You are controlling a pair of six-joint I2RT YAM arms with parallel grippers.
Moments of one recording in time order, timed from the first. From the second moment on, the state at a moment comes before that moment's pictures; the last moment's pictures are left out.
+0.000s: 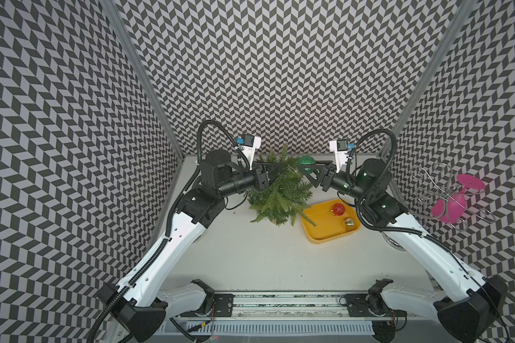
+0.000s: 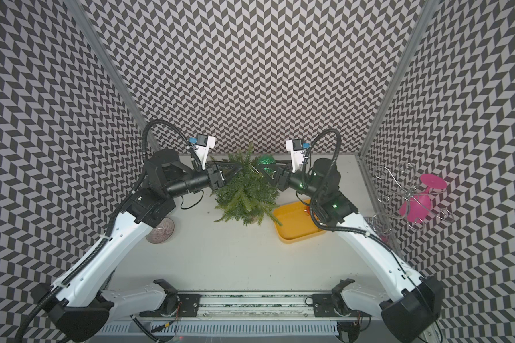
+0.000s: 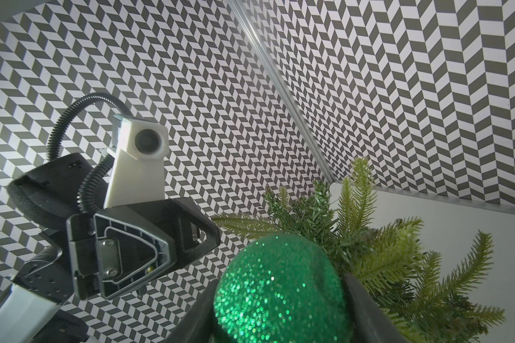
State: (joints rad) left arm -0.57 1.21 1.40 -0.30 0.49 -0.52; right arm 0.49 1.19 1.14 0.08 -0.51 0.55
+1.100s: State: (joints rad) left arm -0.68 1.33 1.50 -0.41 0.22 -0.44; right arm 0.49 1.17 1.08 0.17 -0.55 0.60
